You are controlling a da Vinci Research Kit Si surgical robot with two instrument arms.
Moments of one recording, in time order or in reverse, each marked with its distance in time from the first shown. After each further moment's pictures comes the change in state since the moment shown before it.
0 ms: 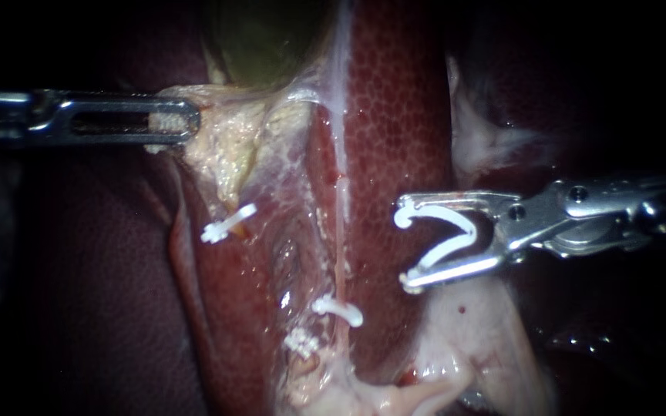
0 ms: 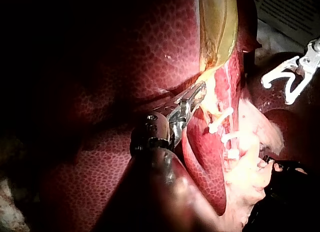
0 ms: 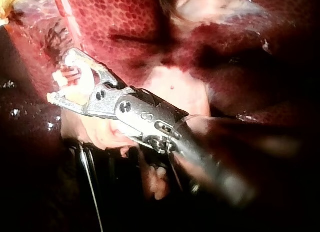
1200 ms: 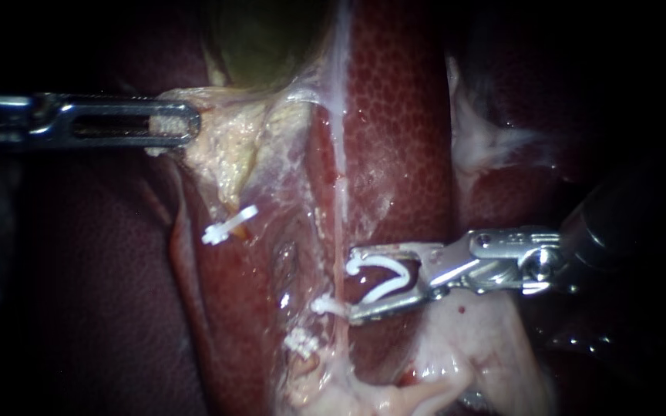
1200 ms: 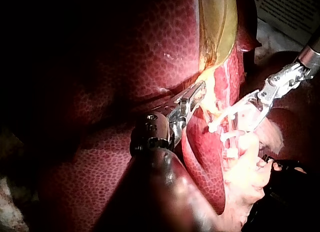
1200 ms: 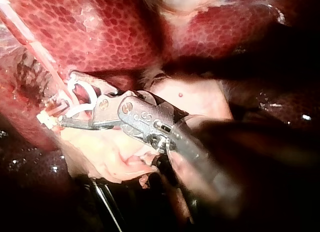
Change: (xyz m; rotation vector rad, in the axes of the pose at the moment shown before) right arm -0.013 0.005 0.009 -0.020 -0.105 0.169; left arm 0.000 0.000 0.000 -0.006 -0.003 0.000
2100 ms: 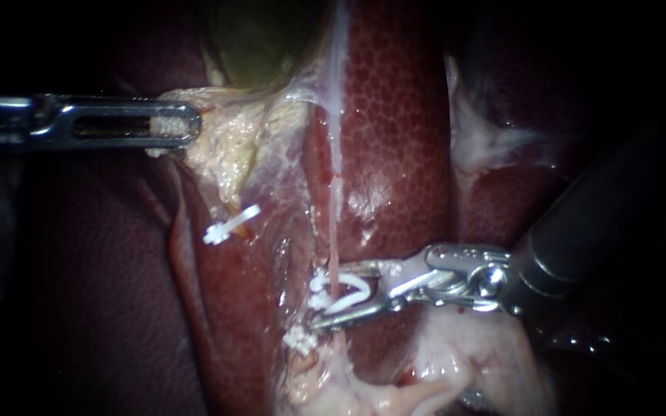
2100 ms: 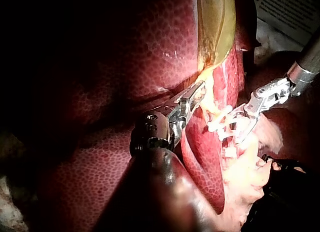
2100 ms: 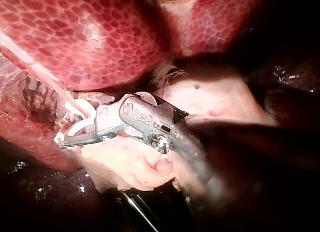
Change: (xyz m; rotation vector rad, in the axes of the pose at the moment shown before) right arm -0.001 0.001 0.005 0.040 0.043 0.182; left arm 0.000 0.000 0.000 -0.002 -0.001 0.000
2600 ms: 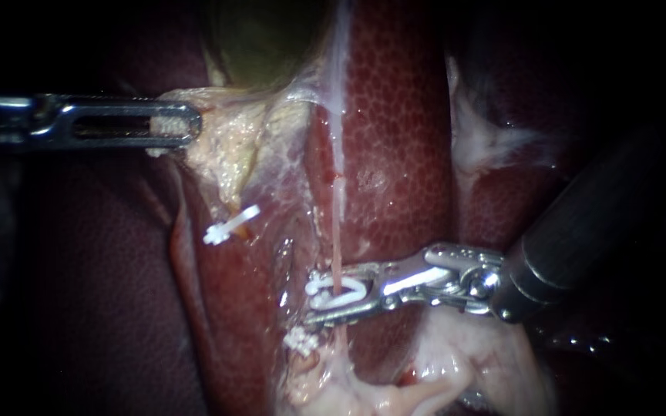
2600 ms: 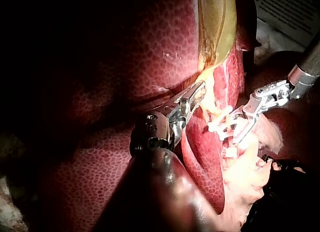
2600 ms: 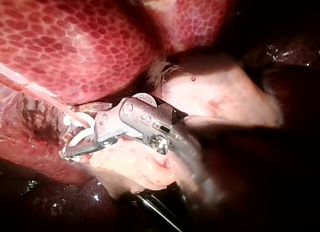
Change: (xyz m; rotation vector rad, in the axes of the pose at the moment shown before) right arm 0.000 0.000 0.000 0.013 0.026 0.066; left arm 0.000 0.000 0.000 -0.001 0.000 0.000
